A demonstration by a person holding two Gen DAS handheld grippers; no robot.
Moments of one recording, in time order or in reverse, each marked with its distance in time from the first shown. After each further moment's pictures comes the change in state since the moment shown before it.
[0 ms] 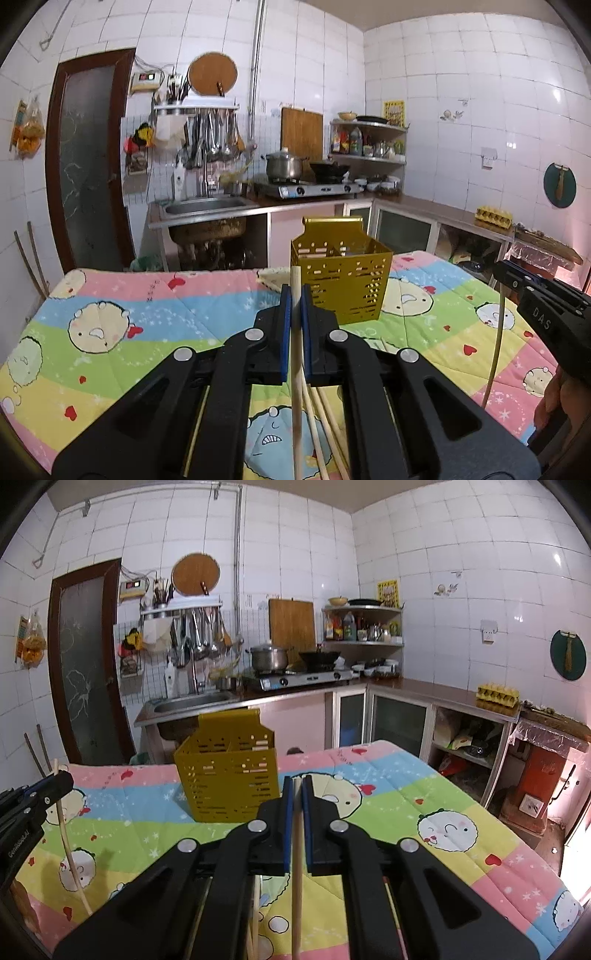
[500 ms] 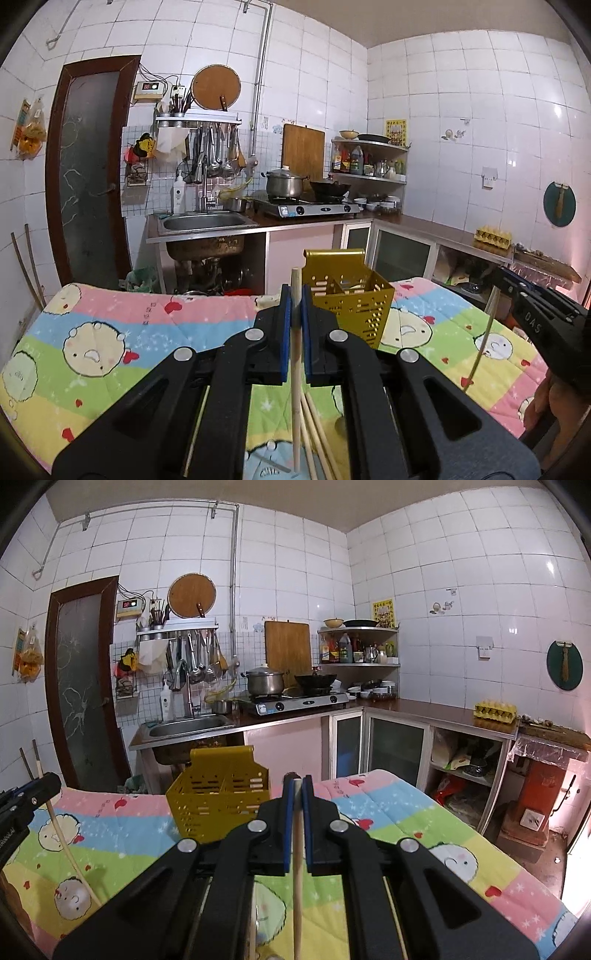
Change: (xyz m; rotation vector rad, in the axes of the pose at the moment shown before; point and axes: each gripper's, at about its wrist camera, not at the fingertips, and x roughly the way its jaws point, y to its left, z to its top) left arm 0.018 0.006 0.031 -0.034 -0.053 -0.015; right arm 0.026 0.002 0.027 -0.001 -0.076 -0.008
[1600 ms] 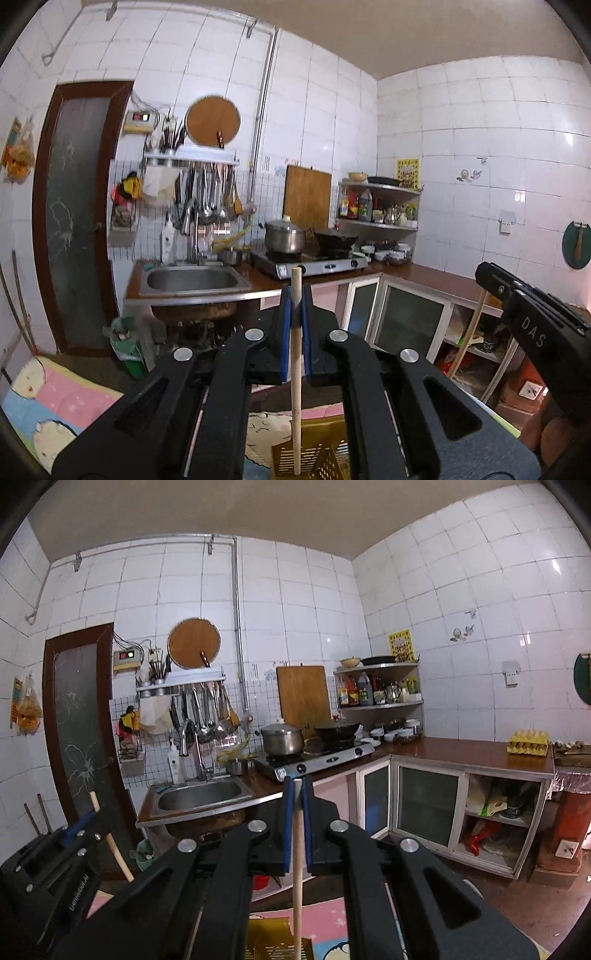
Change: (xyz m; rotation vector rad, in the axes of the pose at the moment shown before) left arm 0.154 -0.023 0.147 -0.039 -0.130 0.017; right arm 0.148 0.041 0.152 0.070 -0.124 0.072
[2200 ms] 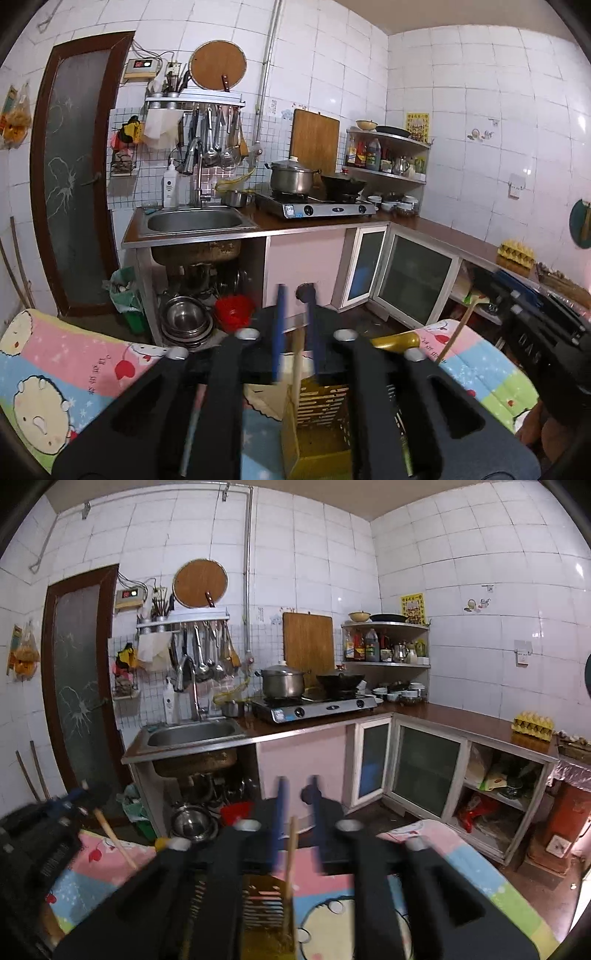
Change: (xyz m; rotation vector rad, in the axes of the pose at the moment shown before) left arm 0.024 0.033 -0.067 -0.019 0.181 0.012; right arm 0.026 -0.016 -0.082 -0.084 0.152 -0.020
